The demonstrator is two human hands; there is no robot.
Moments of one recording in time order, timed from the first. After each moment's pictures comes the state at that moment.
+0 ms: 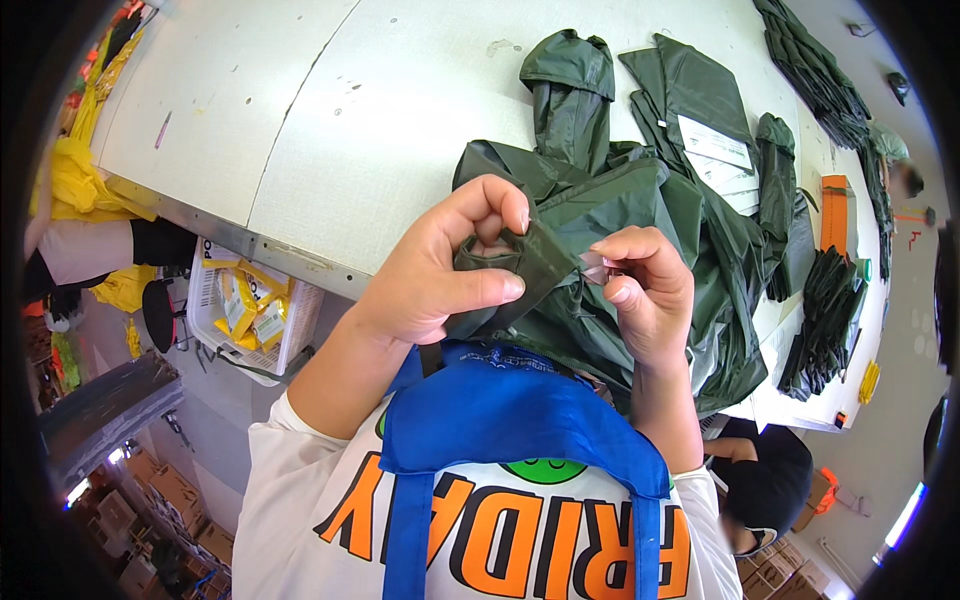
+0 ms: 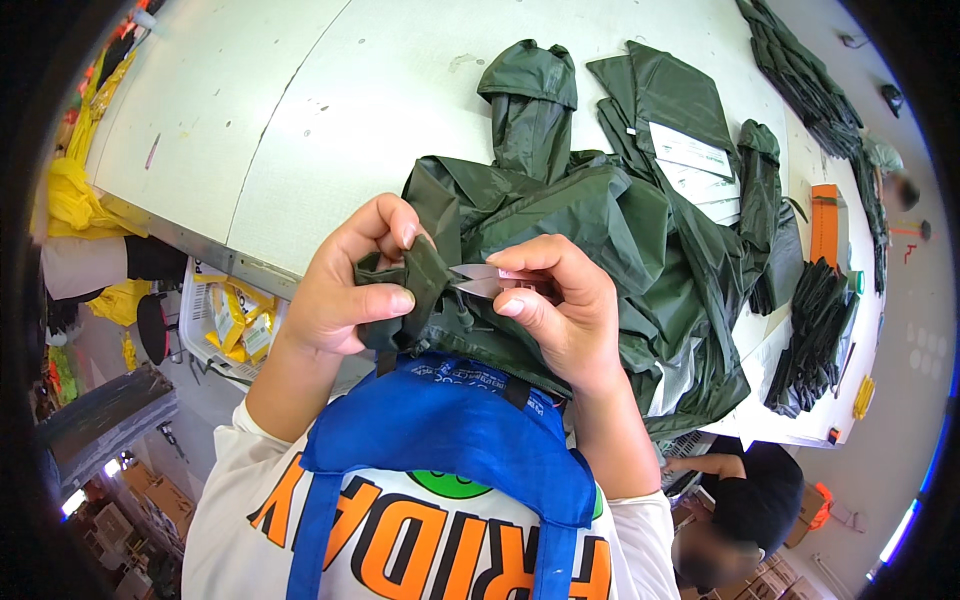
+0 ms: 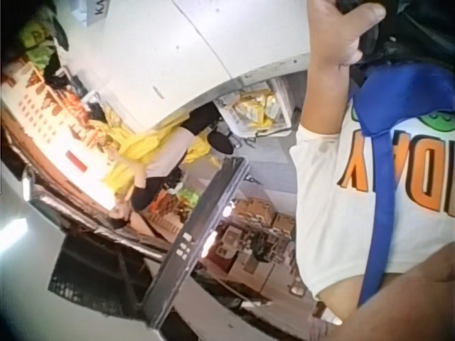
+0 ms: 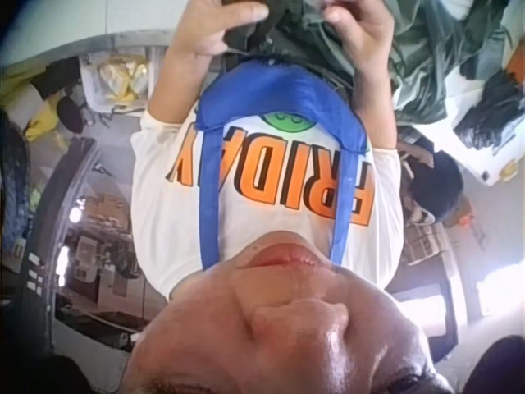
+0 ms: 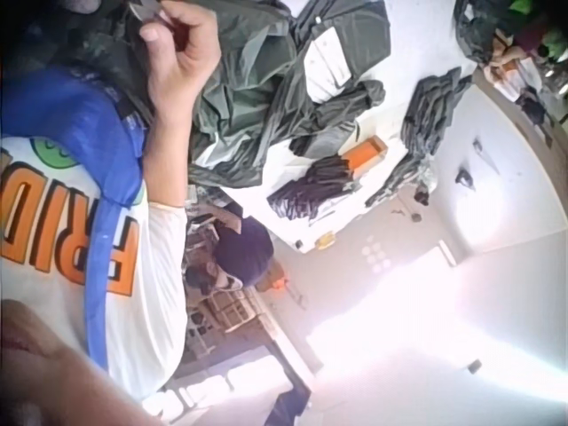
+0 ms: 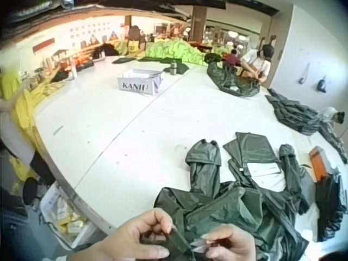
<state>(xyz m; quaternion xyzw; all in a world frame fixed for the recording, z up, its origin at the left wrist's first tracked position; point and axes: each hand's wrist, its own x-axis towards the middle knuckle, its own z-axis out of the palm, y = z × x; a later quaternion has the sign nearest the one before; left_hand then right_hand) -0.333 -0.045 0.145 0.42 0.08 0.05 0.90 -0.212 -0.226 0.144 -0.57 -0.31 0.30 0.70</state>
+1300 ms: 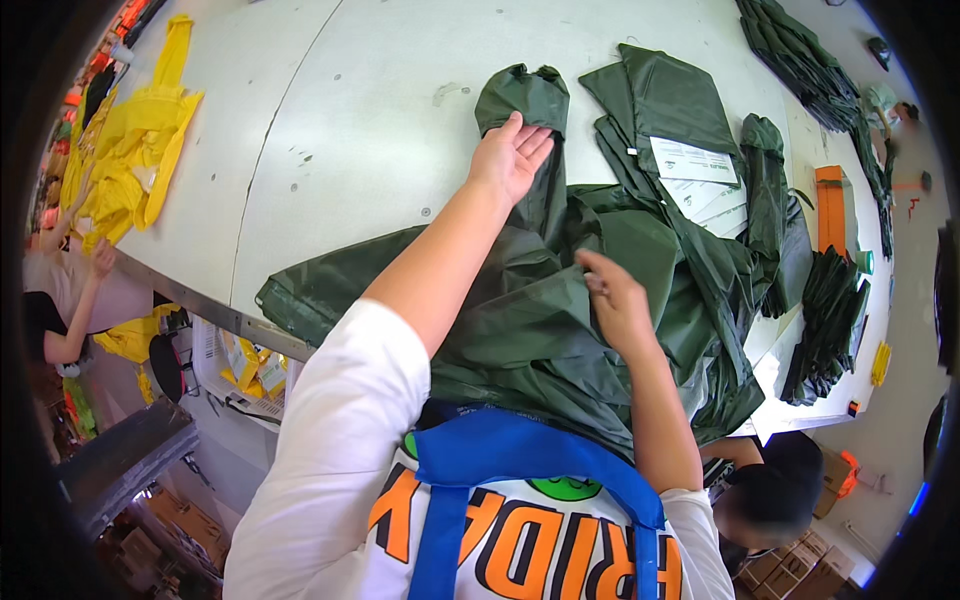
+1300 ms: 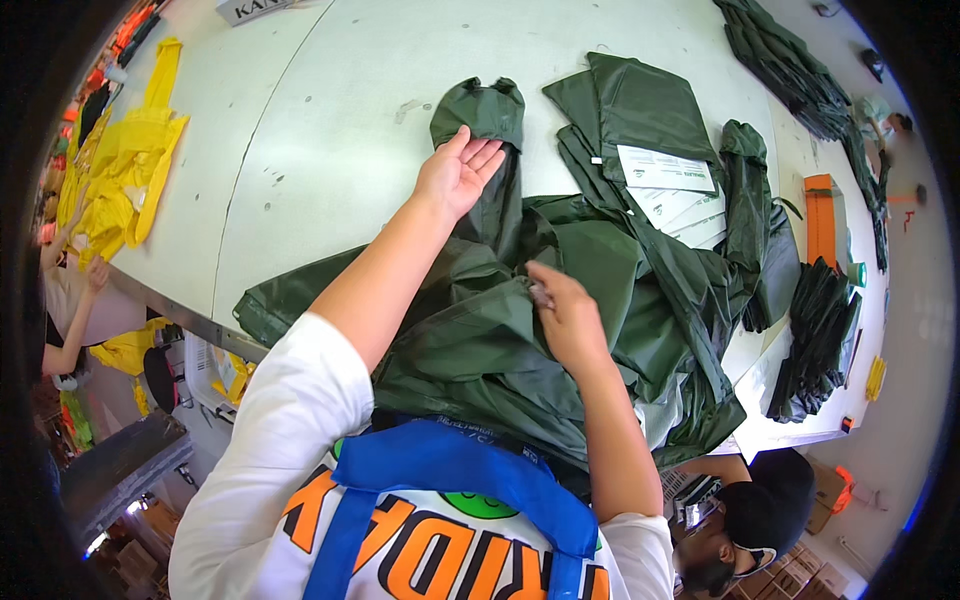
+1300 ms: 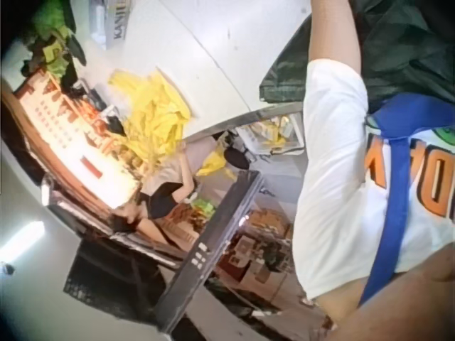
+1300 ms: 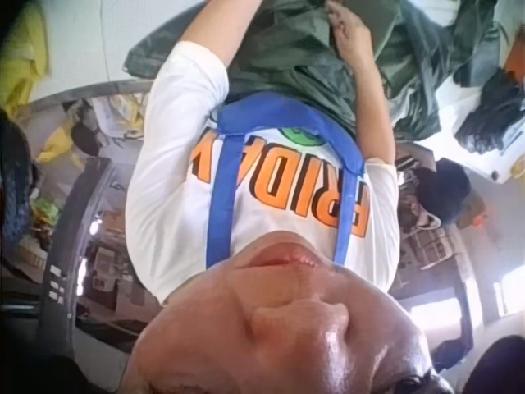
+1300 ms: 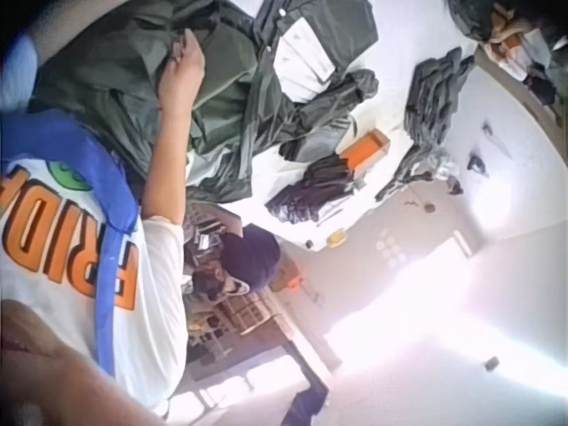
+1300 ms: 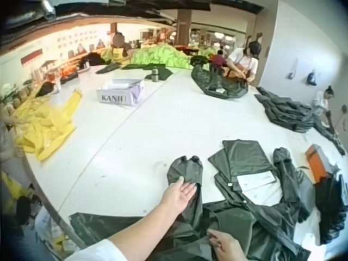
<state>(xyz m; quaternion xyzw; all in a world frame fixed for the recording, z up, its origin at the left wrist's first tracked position) -0.069 -0.019 -0.013 0.12 0.29 0.17 0.94 -0.113 -0.259 0.042 -0.84 -0.29 0.20 0.41</state>
